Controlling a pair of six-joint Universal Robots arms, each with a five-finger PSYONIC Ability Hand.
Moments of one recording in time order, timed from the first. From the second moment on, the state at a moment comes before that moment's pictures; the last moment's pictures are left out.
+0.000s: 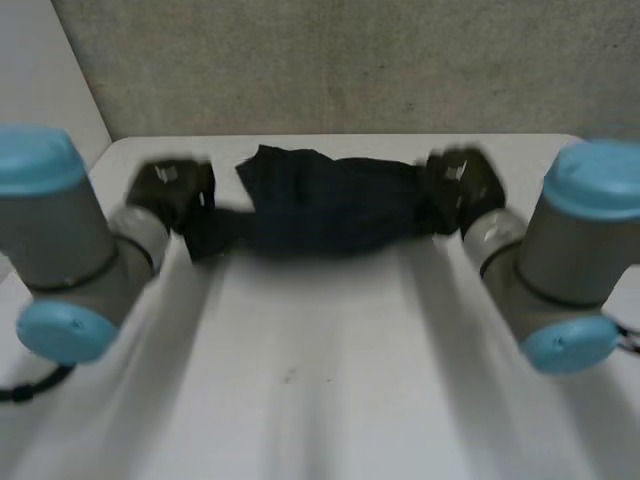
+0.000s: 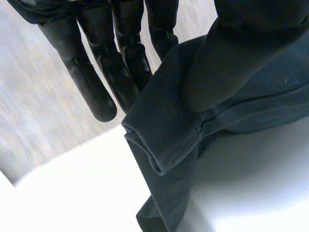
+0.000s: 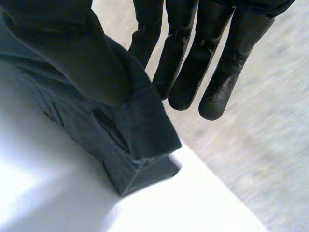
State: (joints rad) left arm 4.32 -2.00 -1.44 3.26 -1.59 3.30; right arm 2.05 -1.09 1.40 -0.21 1.55 2.71; left_hand 1.14 1.20 1.20 1.21 0.97; right_hand 0.97 1.18 1.18 1.19 0.99
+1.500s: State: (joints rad) left arm 4.46 -1.82 -2.02 3.36 -1.32 3.48; right arm 1.90 -1.32 1.92 -0.14 1.25 2.87; left_hand 0.69 0.69 0.69 0.69 0.51; right_hand 0.97 1.18 1.20 1.19 0.99
